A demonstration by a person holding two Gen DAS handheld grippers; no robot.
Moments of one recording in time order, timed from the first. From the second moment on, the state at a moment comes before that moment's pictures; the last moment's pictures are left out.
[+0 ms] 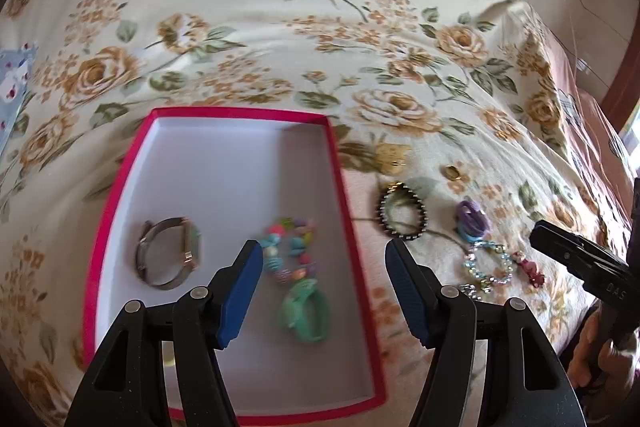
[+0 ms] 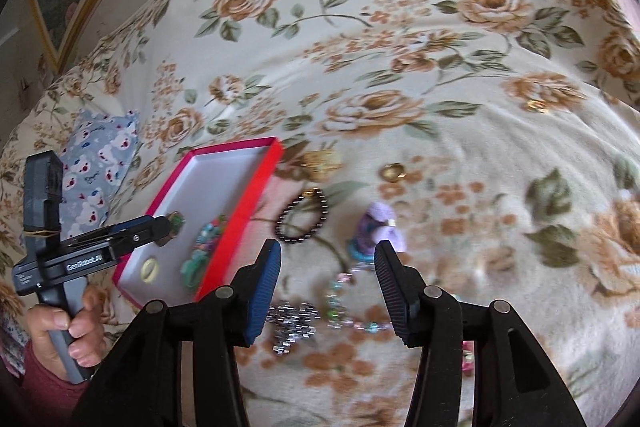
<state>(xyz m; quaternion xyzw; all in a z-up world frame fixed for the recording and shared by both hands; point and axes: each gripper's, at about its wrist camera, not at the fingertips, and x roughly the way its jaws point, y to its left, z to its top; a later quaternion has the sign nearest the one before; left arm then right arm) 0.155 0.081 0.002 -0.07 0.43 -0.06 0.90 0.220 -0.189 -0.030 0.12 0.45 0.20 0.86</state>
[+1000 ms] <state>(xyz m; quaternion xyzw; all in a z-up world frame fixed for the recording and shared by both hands) 0.245 -0.015 -0.046 0.00 0.48 -0.13 0.87 0.279 -0.194 -0.094 0.11 0.51 0.20 0.83</state>
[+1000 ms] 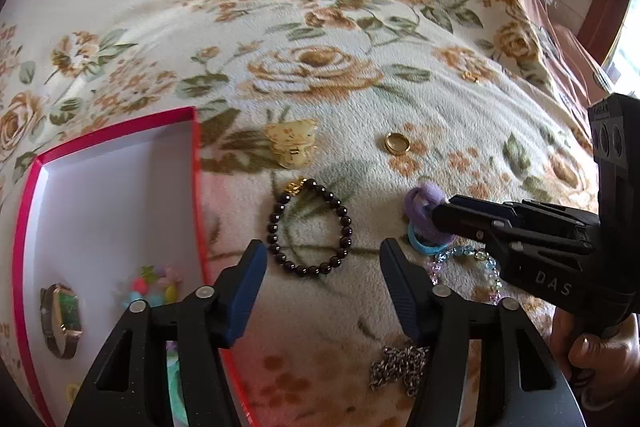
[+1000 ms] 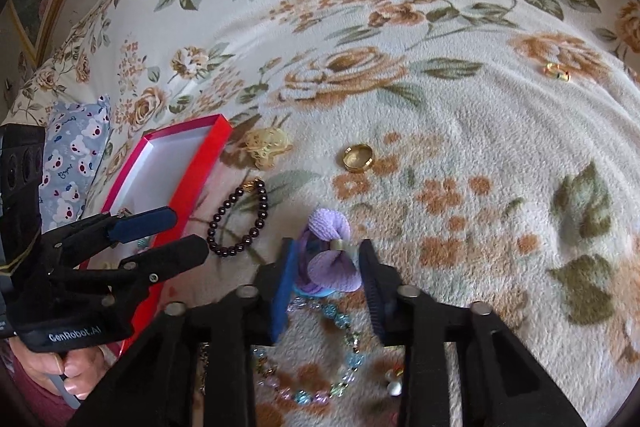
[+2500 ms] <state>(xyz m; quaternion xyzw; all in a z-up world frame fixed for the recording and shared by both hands) 0.198 0.031 0.006 -0.06 0.43 -0.14 0.89 0.254 -0.184 -0.033 0.14 0.45 0.22 0.85</state>
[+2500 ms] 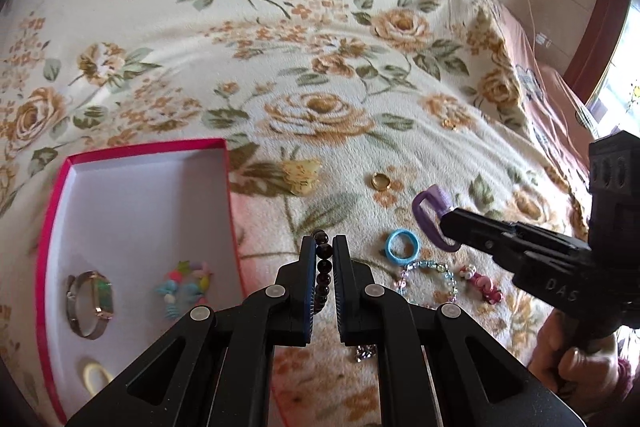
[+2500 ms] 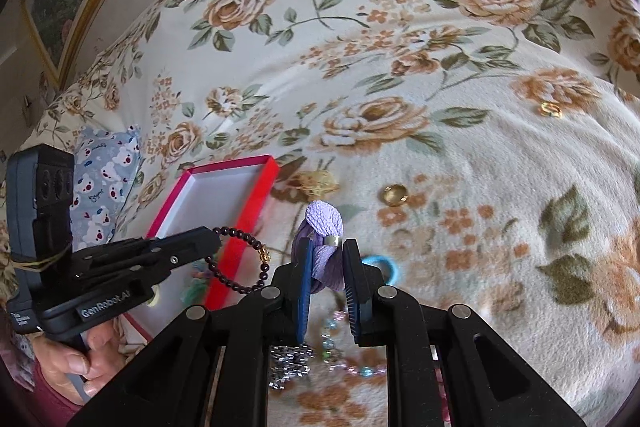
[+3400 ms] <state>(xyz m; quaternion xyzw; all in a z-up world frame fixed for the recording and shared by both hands) 0.192 0.136 0.019 -0.11 0.41 -0.07 0.90 0.276 -0.065 -0.026 0.11 0.46 0.32 0.82</state>
